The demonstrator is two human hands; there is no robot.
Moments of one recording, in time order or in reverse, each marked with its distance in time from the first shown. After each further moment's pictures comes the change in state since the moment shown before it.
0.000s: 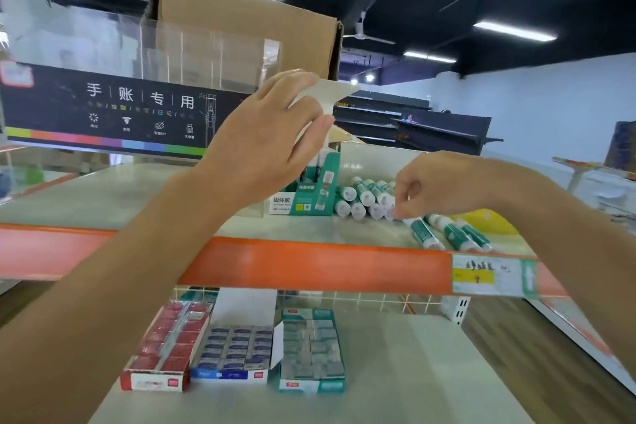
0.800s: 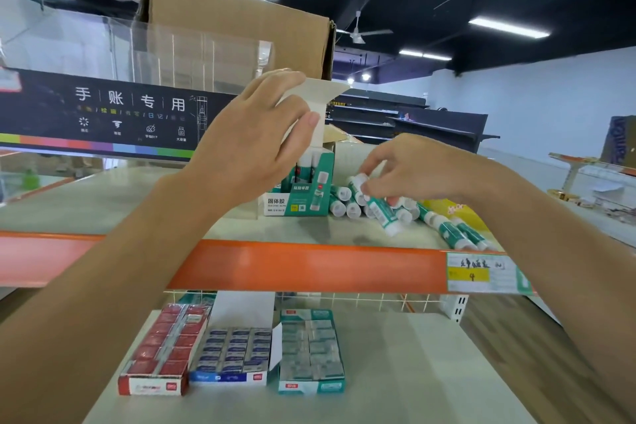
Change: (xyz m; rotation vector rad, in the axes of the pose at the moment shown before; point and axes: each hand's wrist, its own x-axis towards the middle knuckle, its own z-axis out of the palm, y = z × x) left_hand 0.000 -0.005 0.000 0.021 0.000 -0.026; right_hand 0.005 -0.020 -0.003 0.394 0.106 -0.056
